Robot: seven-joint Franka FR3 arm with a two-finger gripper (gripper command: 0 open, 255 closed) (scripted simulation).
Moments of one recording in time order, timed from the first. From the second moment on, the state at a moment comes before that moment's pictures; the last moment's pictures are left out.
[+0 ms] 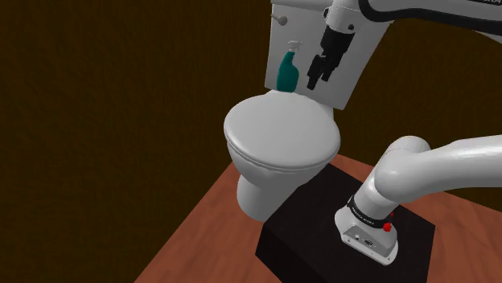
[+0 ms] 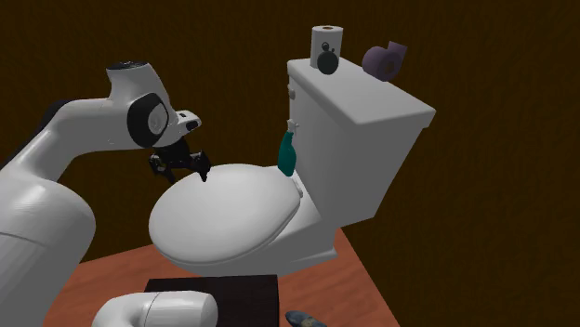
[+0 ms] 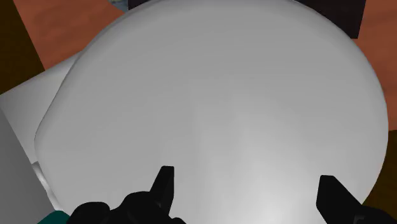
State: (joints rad) arm 0.00 -0.82 0.01 -2.34 -0.04 1.63 0.01
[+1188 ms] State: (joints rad) arm -0.35 -0.49 0.29 -2.47 -0.48 2.34 0.60
